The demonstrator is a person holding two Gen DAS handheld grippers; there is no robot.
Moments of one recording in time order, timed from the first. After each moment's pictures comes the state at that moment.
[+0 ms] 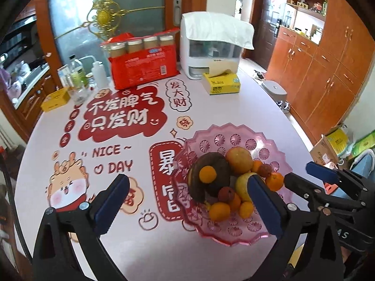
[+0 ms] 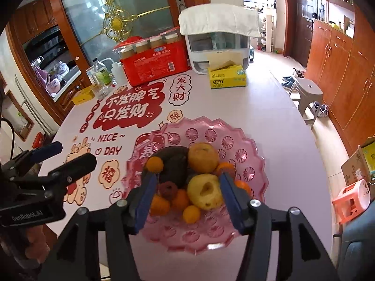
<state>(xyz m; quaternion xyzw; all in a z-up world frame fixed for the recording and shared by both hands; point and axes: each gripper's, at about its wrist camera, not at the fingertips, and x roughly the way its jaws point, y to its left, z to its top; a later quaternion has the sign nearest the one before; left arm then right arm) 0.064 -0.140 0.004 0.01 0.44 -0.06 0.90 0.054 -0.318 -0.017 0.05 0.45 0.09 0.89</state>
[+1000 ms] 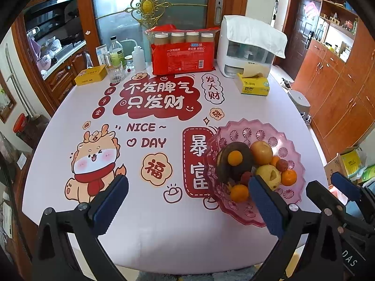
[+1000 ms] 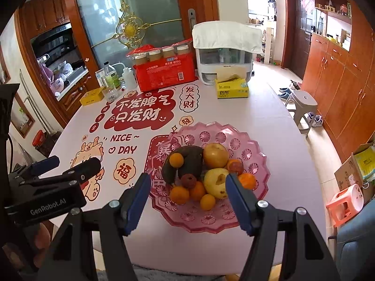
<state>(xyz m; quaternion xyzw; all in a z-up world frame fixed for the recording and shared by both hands) 0.018 -0.100 0.017 -0.03 0.45 0.03 0.89 0.005 -0.280 0.018 0.03 0.43 0.08 0.90</state>
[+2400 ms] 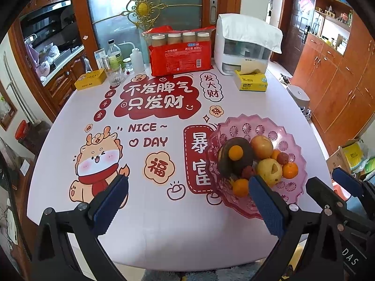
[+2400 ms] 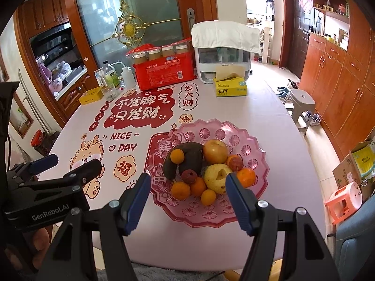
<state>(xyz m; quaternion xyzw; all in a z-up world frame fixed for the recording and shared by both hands) 0.012 -0.101 0.016 -0.02 0.45 0.03 0.89 -0.002 -0.278 0.015 0.02 0.43 0.08 0.90</state>
